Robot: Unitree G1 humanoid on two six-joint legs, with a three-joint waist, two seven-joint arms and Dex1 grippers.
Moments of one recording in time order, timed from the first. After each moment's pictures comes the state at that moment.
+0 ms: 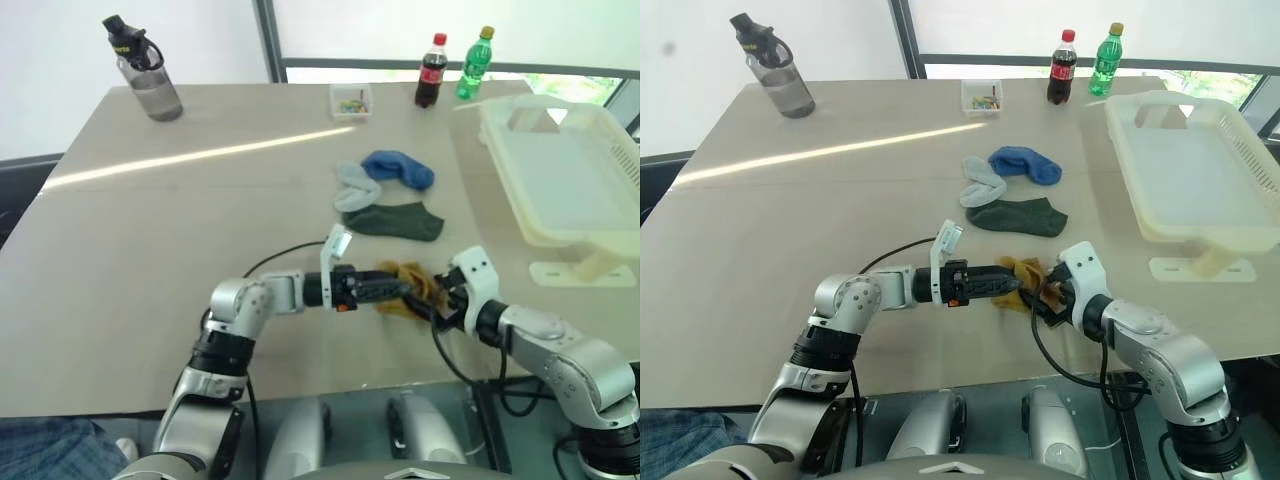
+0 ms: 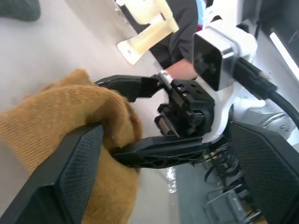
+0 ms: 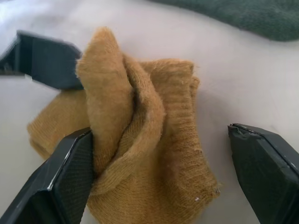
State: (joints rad) left arm -0.49 0.29 -0.11 0.06 -0.76 1.03 -0.90; right arm -0.09 -0.49 0.12 -0.55 0.49 0.97 0.30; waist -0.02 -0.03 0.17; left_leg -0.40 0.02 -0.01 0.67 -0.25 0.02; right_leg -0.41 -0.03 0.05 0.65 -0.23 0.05
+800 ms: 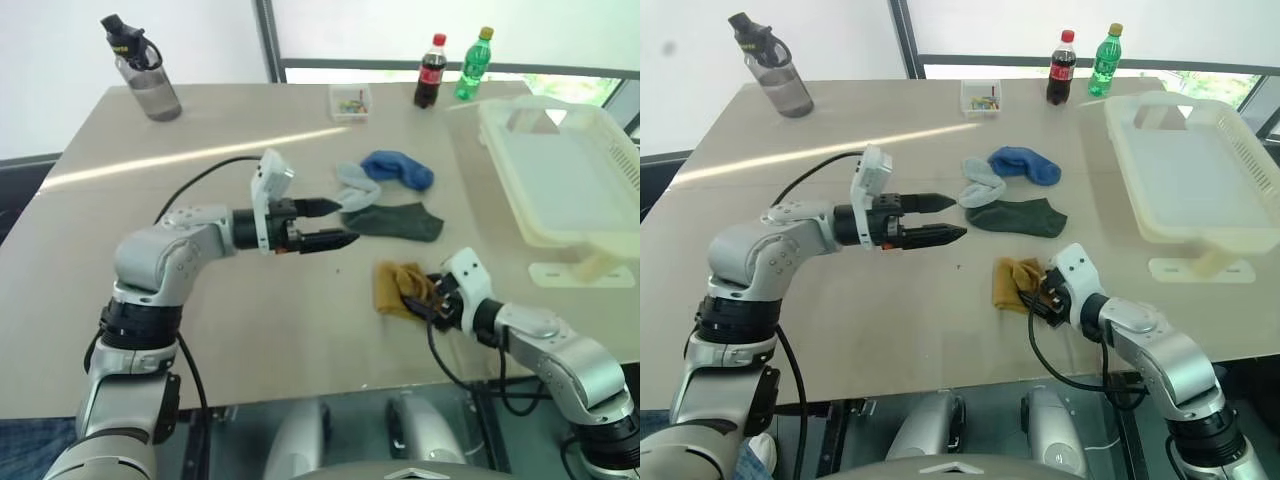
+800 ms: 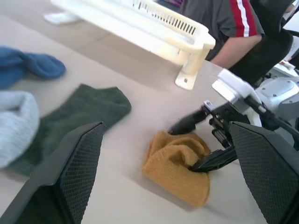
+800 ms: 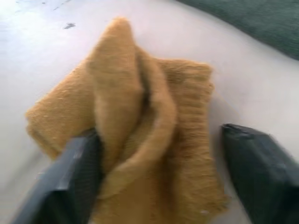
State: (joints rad) left arm -0.63 0.63 0.00 -0.12 -0.68 0.87 -1.01; right arm -0.09 -0.51 0.17 -0.50 0.42 0.86 0.42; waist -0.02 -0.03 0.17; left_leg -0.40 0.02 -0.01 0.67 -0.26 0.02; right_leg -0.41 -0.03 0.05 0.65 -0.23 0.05
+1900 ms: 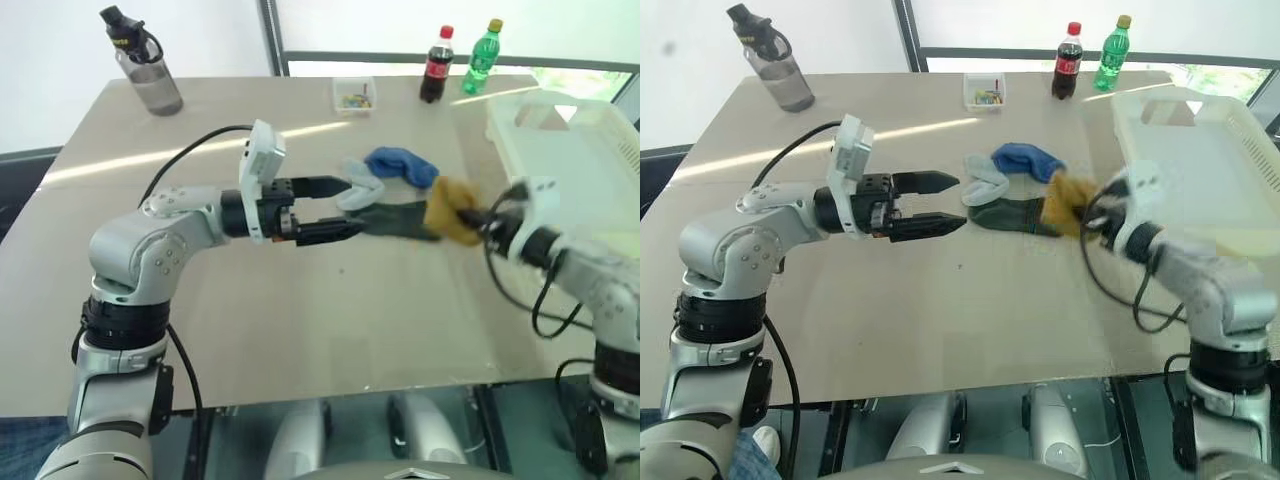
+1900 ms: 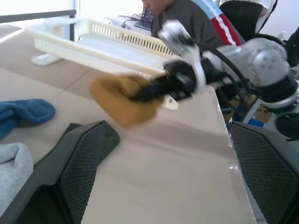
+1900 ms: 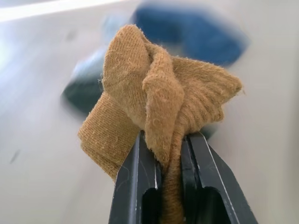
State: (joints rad) left arm -0.67 0.65 0.04 -0.24 -0.79 0.87 -0.99; right arm -0.49 -0.52 -0.28 -0.32 0.60 1.07 0.36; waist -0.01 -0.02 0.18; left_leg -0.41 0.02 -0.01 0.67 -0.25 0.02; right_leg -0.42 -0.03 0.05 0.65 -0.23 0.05
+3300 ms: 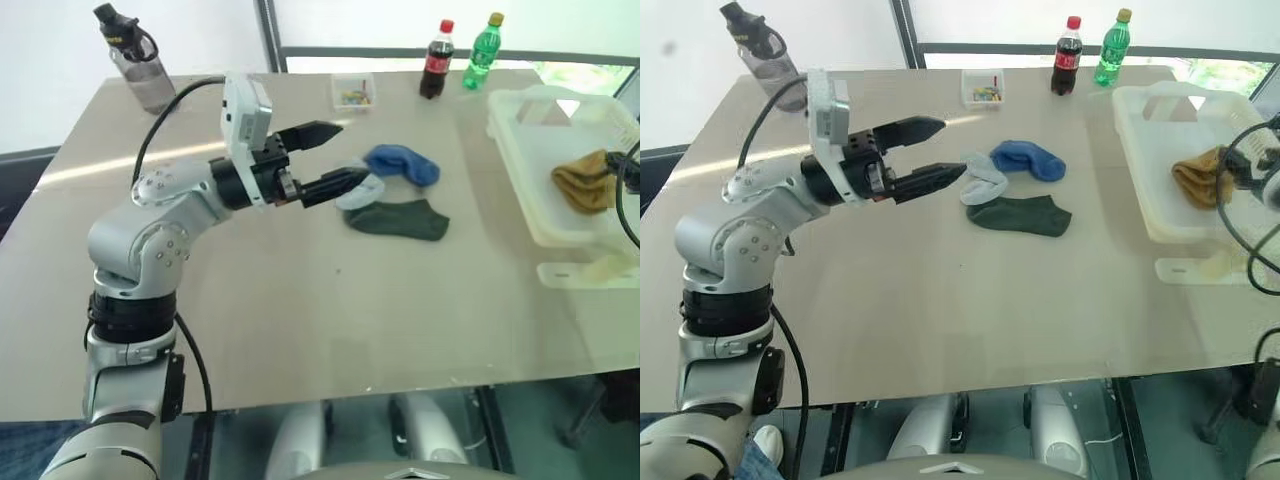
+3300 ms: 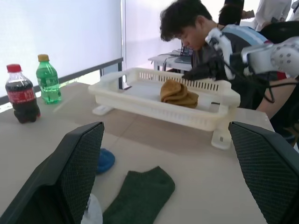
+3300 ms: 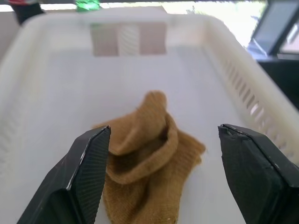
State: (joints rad) left arm -0.69 0.61 0.08 -0.26 -0.73 0.71 -0.82; right arm -0.59 -0.90 -0.43 0.17 0.42 0.77 0.48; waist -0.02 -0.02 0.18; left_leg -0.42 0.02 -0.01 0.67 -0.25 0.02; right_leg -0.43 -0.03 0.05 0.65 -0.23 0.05
